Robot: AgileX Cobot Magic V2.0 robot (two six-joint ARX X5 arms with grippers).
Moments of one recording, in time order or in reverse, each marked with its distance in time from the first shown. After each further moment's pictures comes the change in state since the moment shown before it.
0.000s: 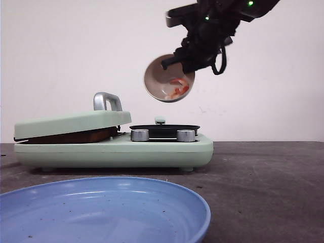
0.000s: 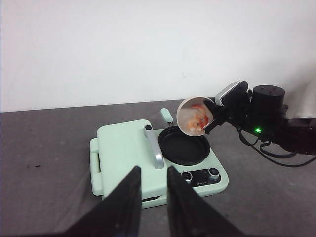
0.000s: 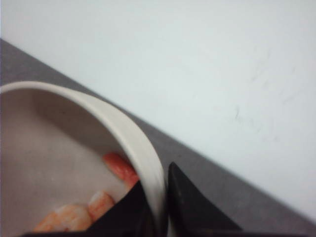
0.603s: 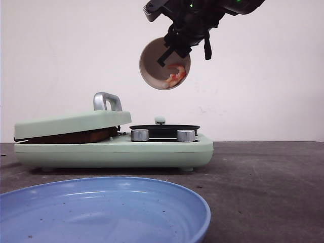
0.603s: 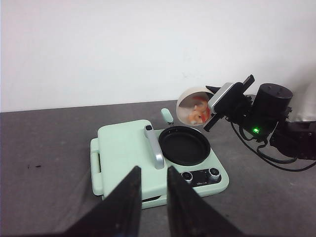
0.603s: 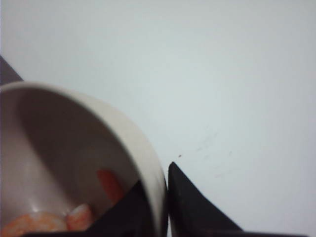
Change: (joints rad) left arm 0.000 0.000 0.000 0.000 -0.001 0.000; right arm 0.059 0.000 0.000 0.190 0.077 -0.439
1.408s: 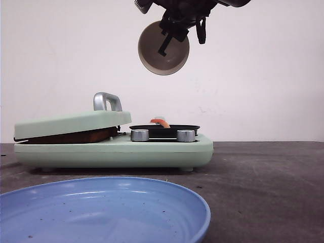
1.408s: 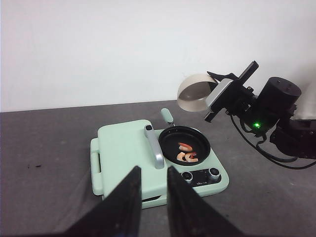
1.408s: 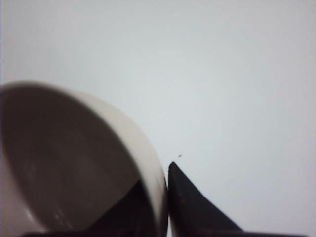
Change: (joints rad) left arm 0.000 0.000 0.000 0.000 0.000 0.000; right arm 0.023 0.000 0.037 0.095 0.025 -0.254
